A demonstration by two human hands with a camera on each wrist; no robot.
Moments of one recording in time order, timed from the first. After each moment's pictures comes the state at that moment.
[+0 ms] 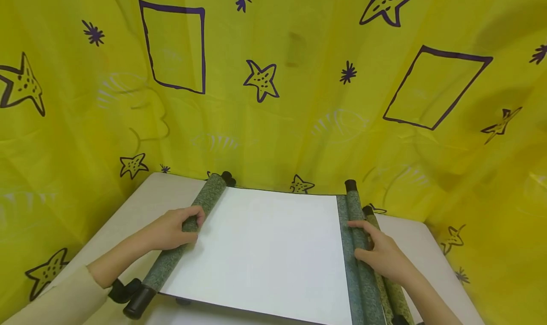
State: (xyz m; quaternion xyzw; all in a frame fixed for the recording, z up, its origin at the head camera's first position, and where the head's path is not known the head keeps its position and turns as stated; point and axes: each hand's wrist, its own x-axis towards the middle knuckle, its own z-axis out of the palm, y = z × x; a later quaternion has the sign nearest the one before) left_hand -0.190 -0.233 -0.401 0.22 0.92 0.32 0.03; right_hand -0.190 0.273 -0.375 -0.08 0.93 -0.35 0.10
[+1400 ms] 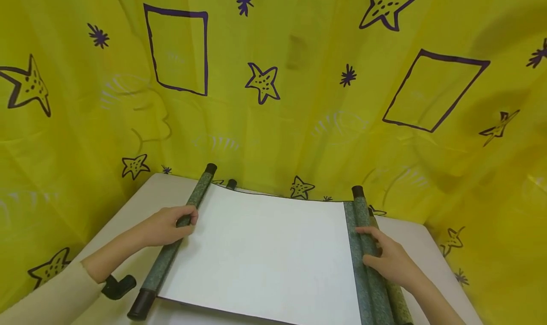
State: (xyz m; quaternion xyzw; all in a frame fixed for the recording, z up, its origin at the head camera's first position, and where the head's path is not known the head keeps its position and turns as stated) left_hand -0.191 -0.248 -0.398 0.21 0.93 0.32 0.02; right_hand -0.183 0.290 -0.379 -0.08 0.94 -0.32 0.08
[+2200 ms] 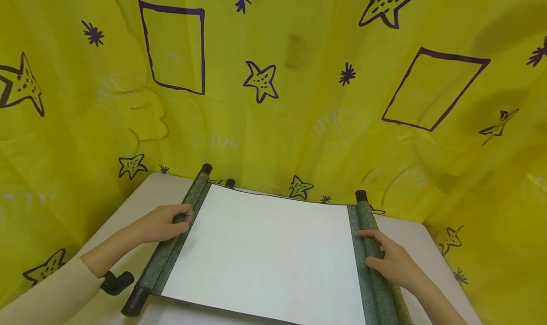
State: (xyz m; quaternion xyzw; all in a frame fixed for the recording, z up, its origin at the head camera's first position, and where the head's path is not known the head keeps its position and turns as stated) left_hand -0.202 -0.257 -0.404 0.19 0.93 0.33 0.05; right_hand -0.186 0.304 -0.390 -0.07 0.95 -0.30 0.08
